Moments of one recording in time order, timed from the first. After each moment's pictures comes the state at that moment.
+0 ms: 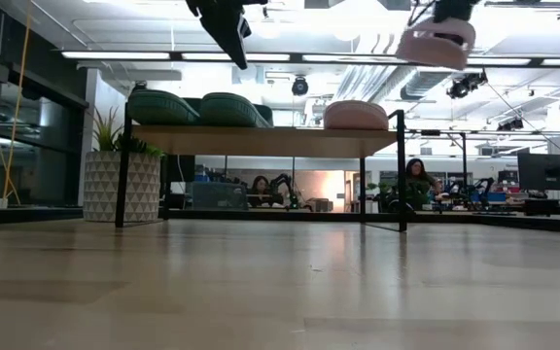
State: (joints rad) left arm 0.39 1.69 1.83 -1.23 -0.07 0.40; right arm -0.75 1.30 1.66 -1.57 -0.63 -0.25
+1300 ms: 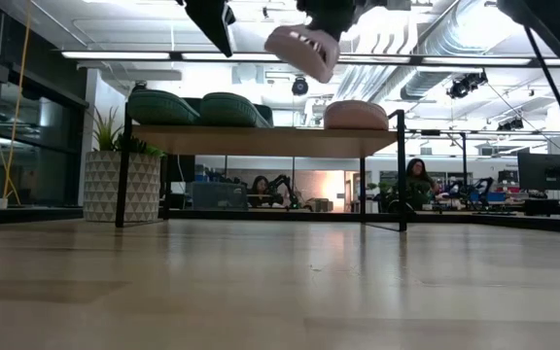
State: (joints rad) left arm 0.43 1.61 1.83 -1.27 -0.11 0.41; right arm -0.52 2.02 2.34 -1.52 -0.85 -0.42
